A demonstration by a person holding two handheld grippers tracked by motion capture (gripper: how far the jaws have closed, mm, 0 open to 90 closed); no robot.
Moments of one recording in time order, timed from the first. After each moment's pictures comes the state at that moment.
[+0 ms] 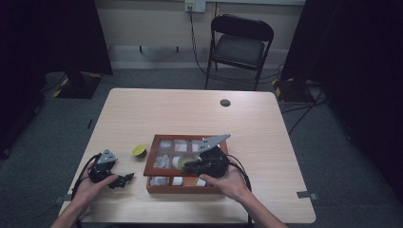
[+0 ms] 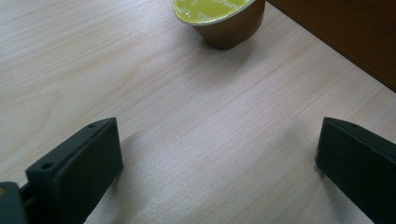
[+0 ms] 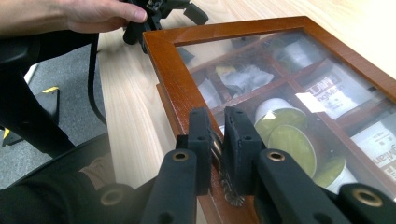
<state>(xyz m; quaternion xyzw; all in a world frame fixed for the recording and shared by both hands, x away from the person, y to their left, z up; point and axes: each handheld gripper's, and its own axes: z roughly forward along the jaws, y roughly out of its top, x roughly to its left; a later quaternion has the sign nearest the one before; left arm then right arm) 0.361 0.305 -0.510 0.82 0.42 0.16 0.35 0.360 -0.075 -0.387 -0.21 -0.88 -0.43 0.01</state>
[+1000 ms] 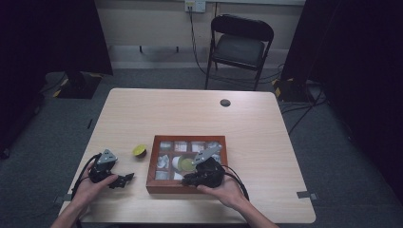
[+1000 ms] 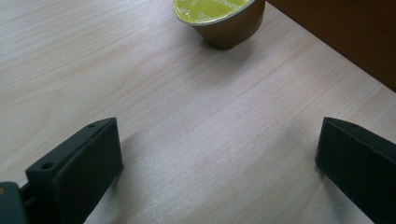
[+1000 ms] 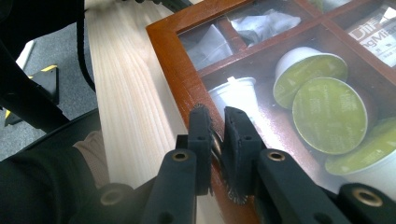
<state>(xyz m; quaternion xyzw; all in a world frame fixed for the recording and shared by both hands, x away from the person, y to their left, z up) 0.361 0.305 -0.511 0.82 0.42 0.16 0.35 0.352 -0.069 -0.430 -0.21 -0.90 -0.39 0.03</state>
